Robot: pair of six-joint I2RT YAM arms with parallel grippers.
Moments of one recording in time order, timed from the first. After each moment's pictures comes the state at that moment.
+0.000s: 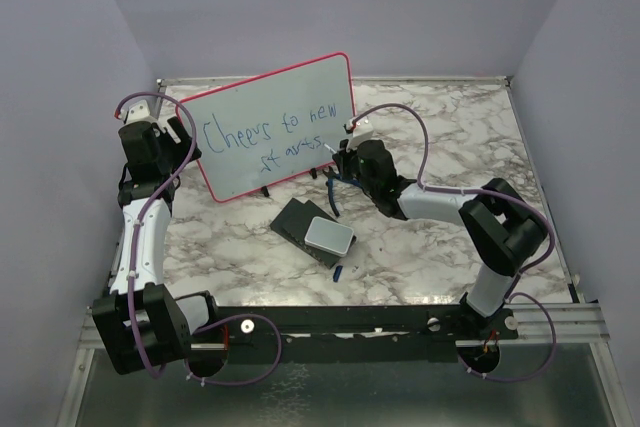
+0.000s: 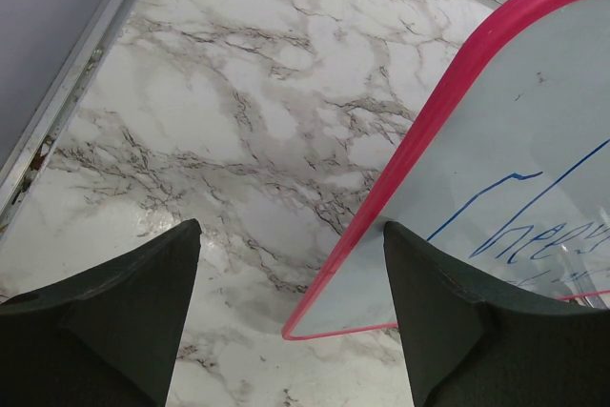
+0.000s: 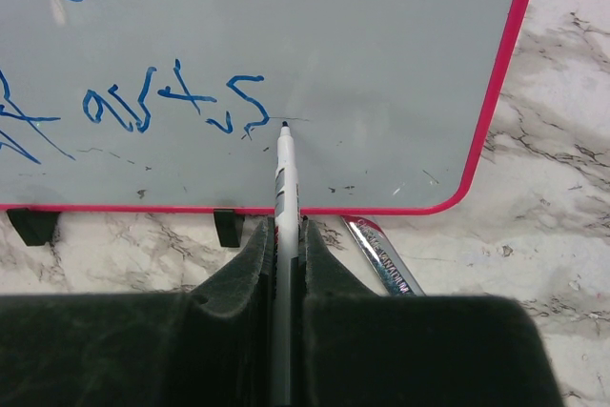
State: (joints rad) left arm 0.24 1.14 0.89 -0.17 0.08 -0.28; right arm 0.71 1.76 0.93 0.55 0.22 0.15
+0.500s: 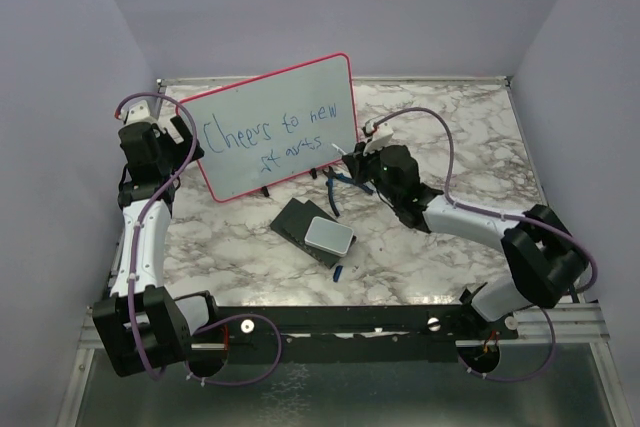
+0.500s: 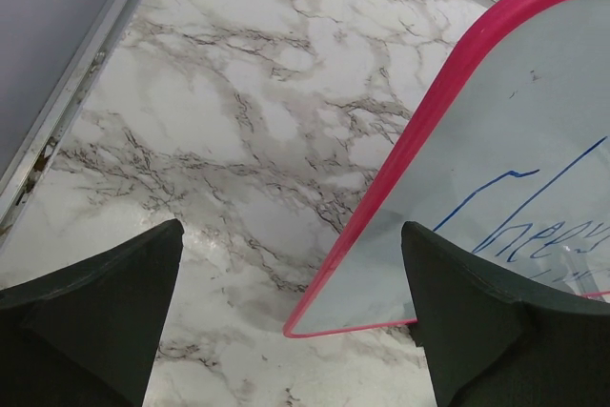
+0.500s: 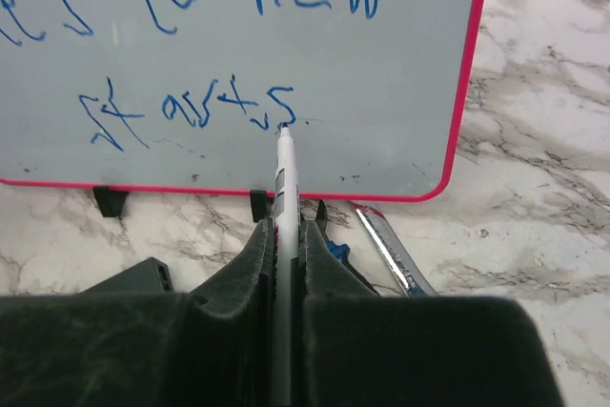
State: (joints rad) left arm 0.24 1.13 0.88 -0.17 0.08 -0.28; right arm 0.70 1.55 0.80 0.52 0.16 0.15
